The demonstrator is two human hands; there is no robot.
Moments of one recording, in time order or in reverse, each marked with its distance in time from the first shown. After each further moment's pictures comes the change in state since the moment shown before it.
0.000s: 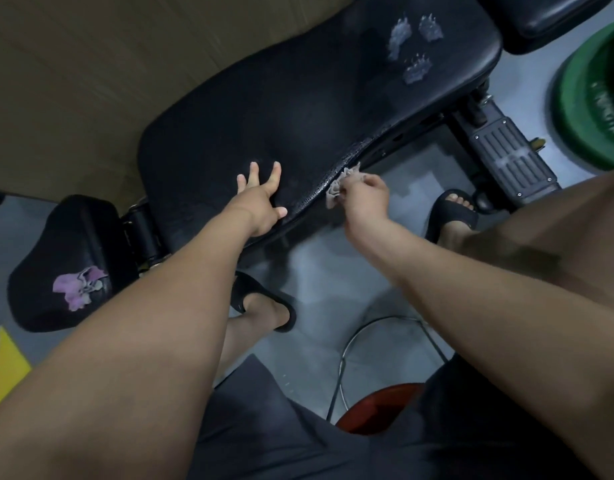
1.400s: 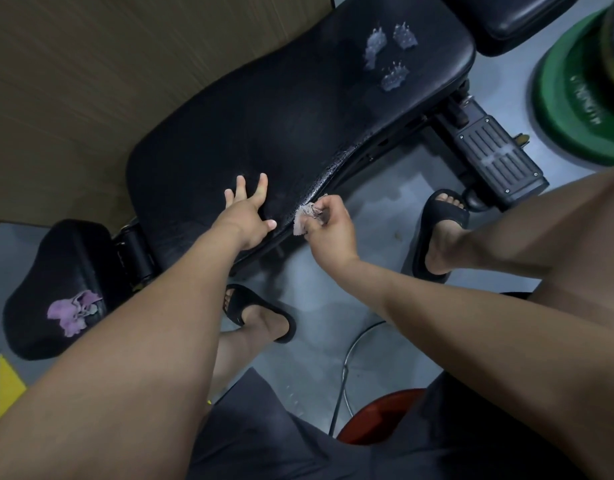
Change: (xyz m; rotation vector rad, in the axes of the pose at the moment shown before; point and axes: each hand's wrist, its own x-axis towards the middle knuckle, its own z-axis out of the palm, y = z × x) left_hand 0.005 0.003 0.000 0.024 -0.002 -0.026; right_hand -0.020 0.046 -0.025 -0.616 -0.183 -0.317
